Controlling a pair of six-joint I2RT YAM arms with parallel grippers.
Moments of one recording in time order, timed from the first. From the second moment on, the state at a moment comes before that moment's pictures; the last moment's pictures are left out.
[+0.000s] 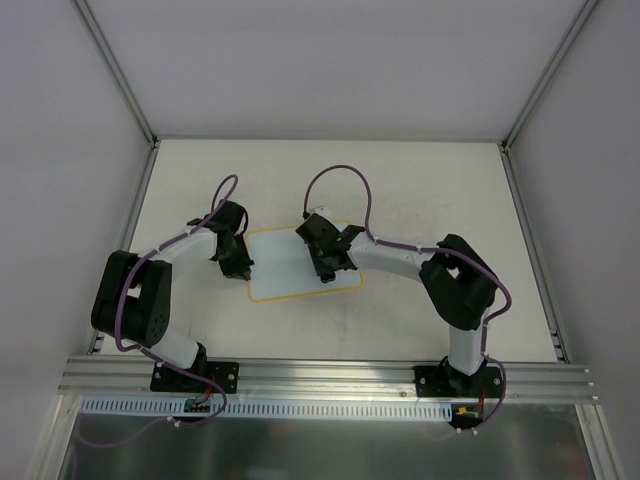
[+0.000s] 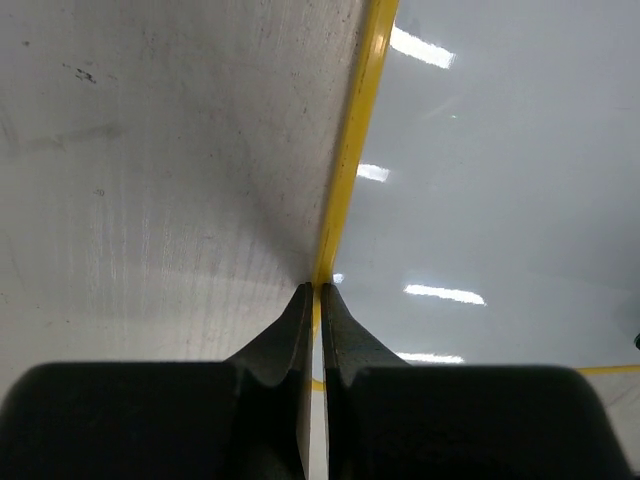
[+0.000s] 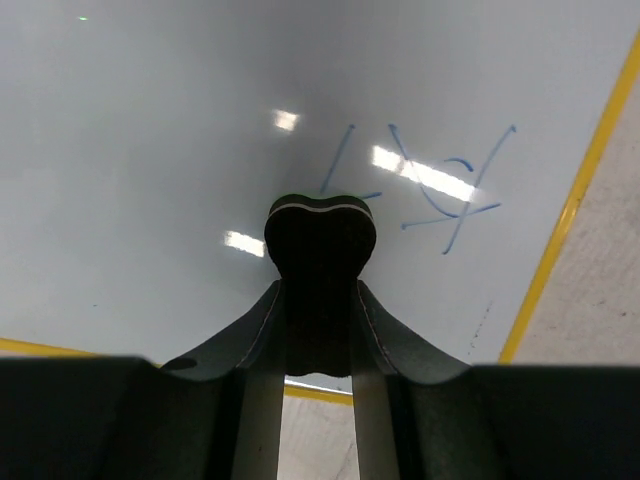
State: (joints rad) left arm -0.26 1.54 0.84 -0.58 0.03 -0.61; right arm 0.92 1.90 1.27 -0.47 0.27 0.48
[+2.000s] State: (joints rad) left arm -0.26 1.57 0.86 -0.60 0.02 -0.58; right arm 0.63 1.99 1.43 -0.60 0.26 0.38
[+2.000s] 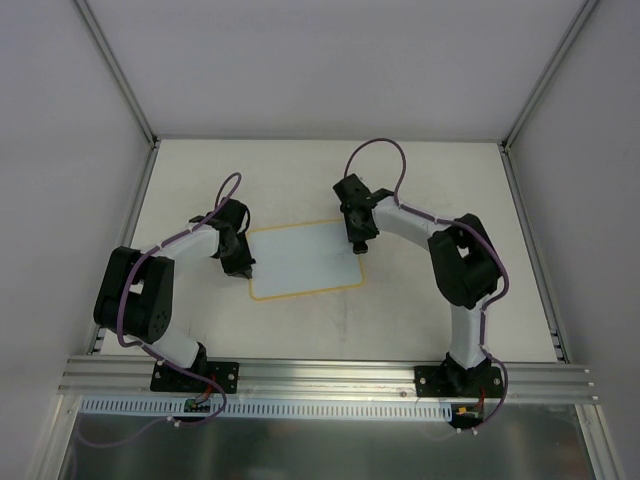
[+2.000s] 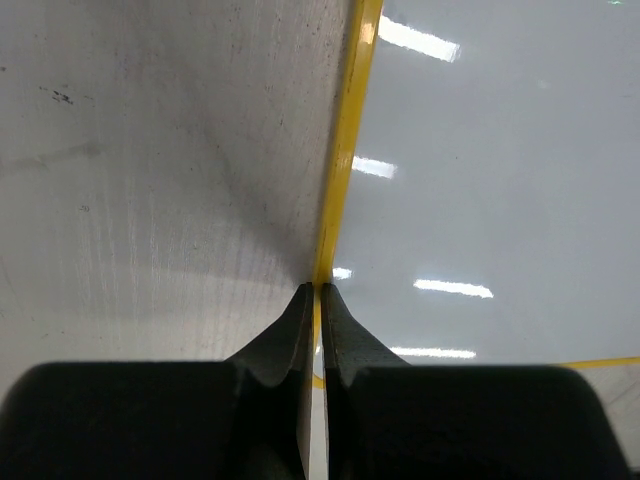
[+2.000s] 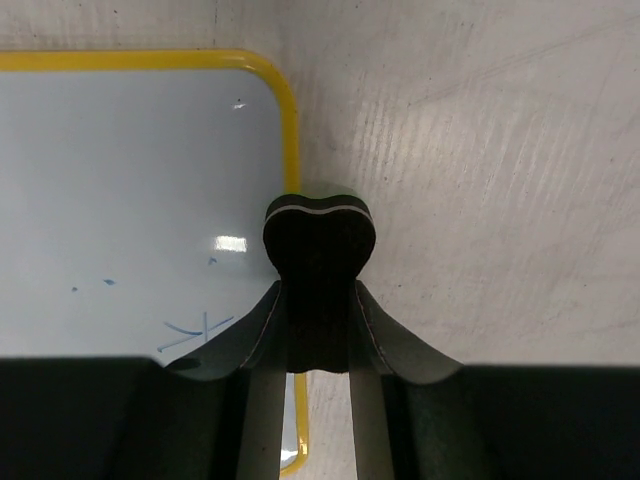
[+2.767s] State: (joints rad) left arm -0.26 1.57 0.87 -0.60 0.02 -0.57; right arm 0.88 2.15 1.67 -0.64 0.20 0.32
